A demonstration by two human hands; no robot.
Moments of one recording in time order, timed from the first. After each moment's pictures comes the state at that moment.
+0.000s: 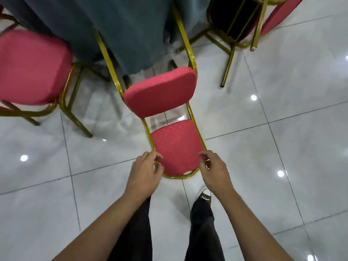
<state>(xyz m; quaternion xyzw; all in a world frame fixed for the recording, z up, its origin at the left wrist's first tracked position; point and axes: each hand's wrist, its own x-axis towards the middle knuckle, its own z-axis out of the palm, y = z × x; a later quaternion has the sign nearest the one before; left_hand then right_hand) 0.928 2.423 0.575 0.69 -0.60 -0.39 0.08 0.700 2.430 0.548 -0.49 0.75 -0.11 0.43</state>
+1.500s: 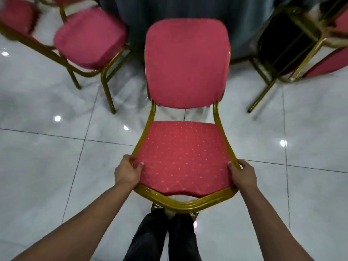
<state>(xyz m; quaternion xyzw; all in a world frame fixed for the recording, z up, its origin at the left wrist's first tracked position) 0.882 2.527 0.526 0.90 -0.21 -0.35 0.14 0.565 2.399 0.492 -0.44 0.78 -0.05 0.44</state>
